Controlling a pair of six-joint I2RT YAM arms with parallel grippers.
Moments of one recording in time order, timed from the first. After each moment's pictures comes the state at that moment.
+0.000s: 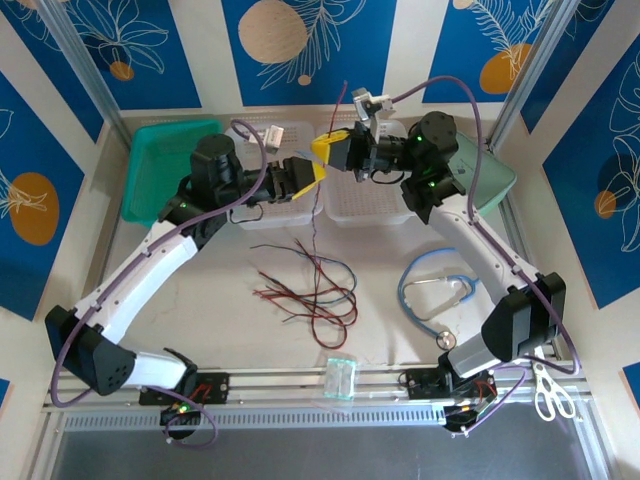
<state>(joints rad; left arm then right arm) -0.55 1.35 1.36 -0.14 0.72 -0.94 0.41 1.49 1.42 0.44 -1.12 0.71</state>
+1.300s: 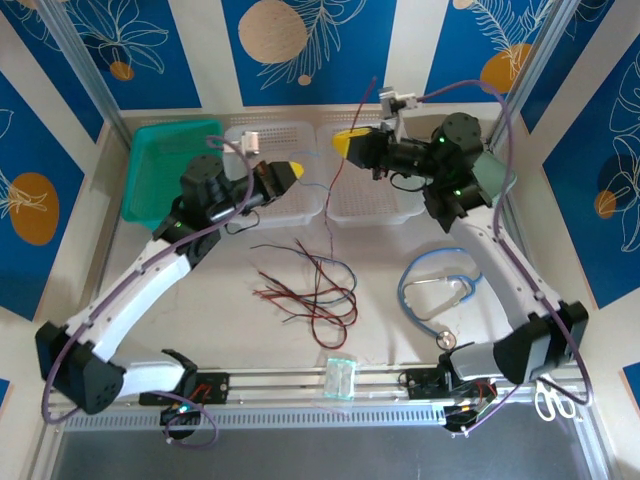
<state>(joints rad) -0.53 1.21 1.15 0.00 0.40 -0.96 0.35 1.33 1.38 0.19 -0.95 0.68</state>
